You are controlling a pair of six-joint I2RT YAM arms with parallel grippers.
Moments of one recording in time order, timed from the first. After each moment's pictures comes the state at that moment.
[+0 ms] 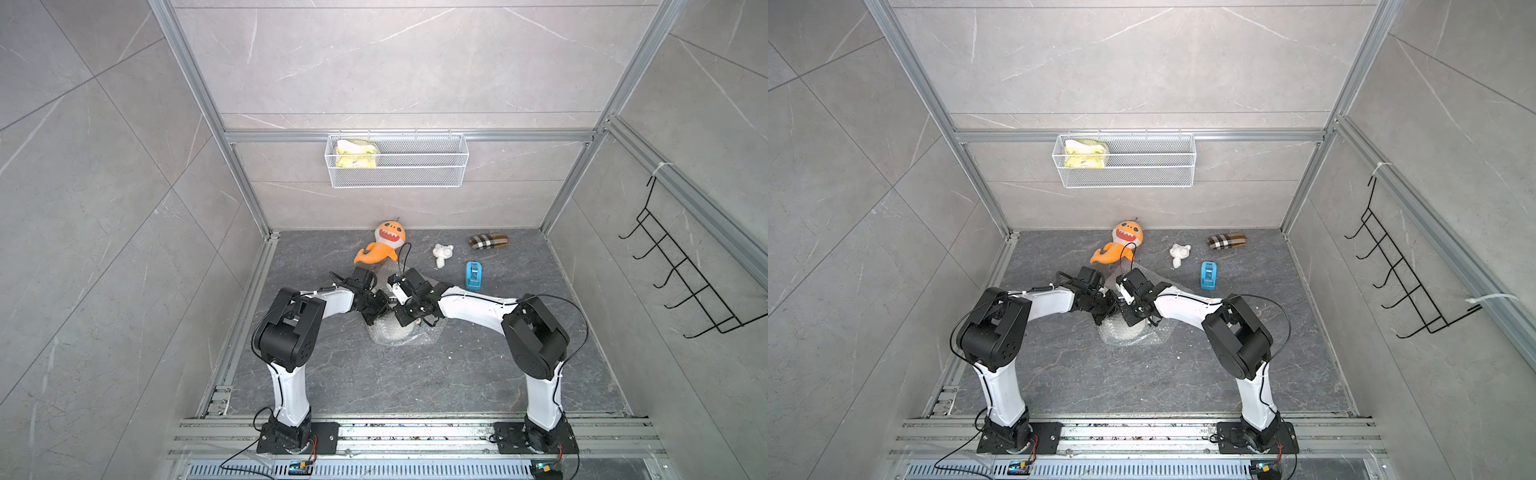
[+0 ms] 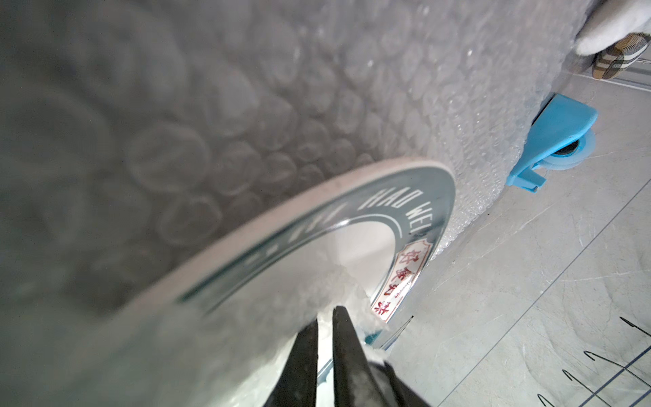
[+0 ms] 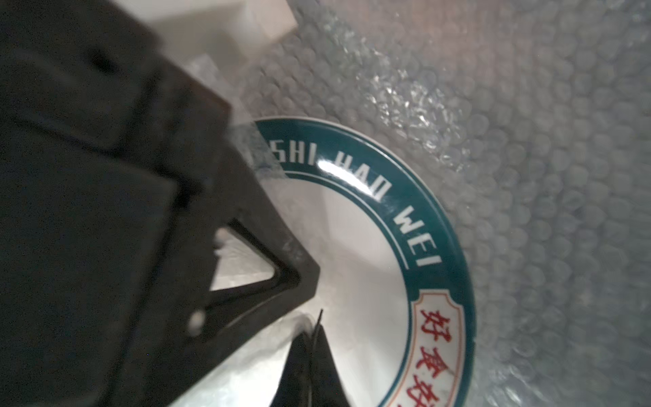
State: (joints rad) left arm -0.44 1.92 1.09 -0.25 0.59 -1.05; right arm 0.75 2.01 1.40 -0.46 -0.05 0.13
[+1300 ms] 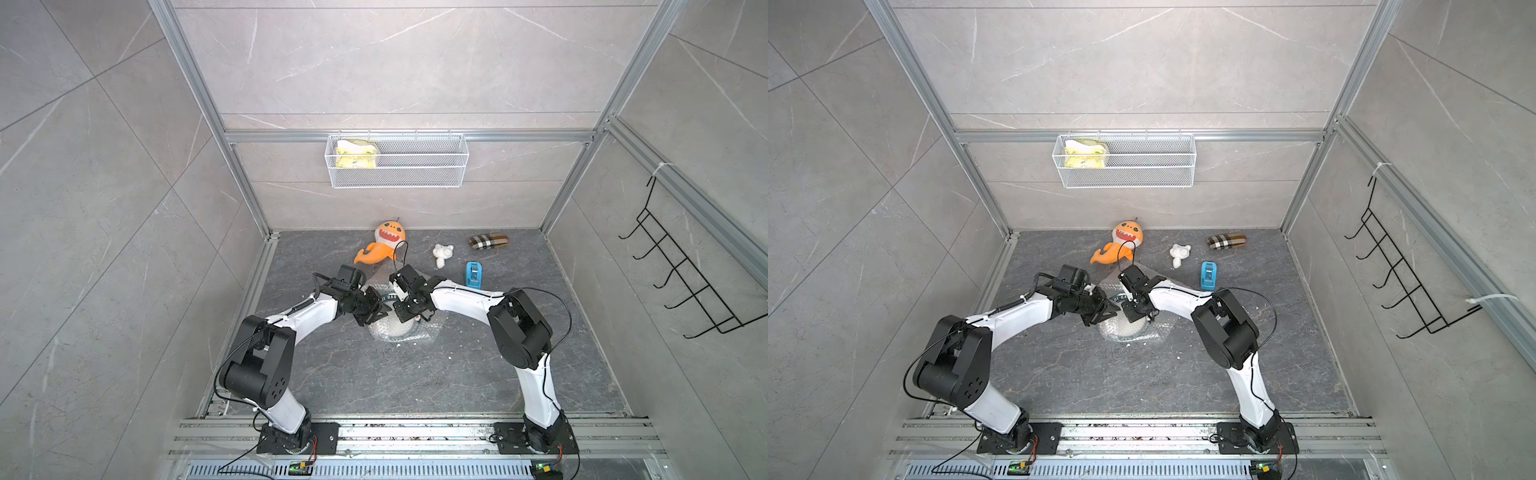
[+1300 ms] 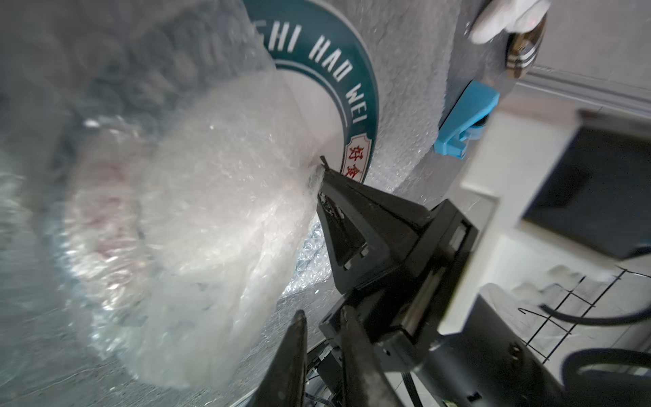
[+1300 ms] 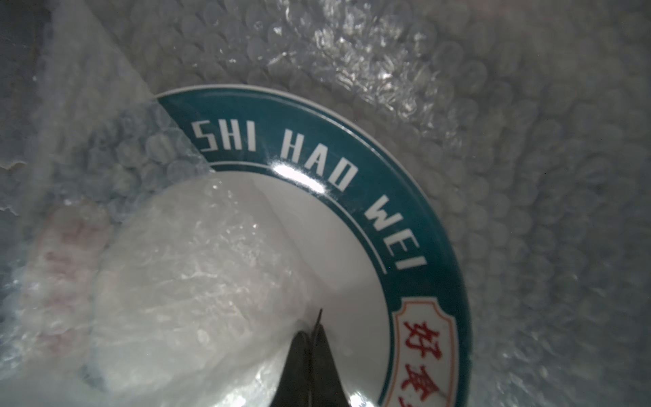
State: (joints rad) left arm -0.42 1.64 0.97 -0.31 0.62 -1.16; right arm 0.73 2.12 1.53 -0.56 -0.02 0.16
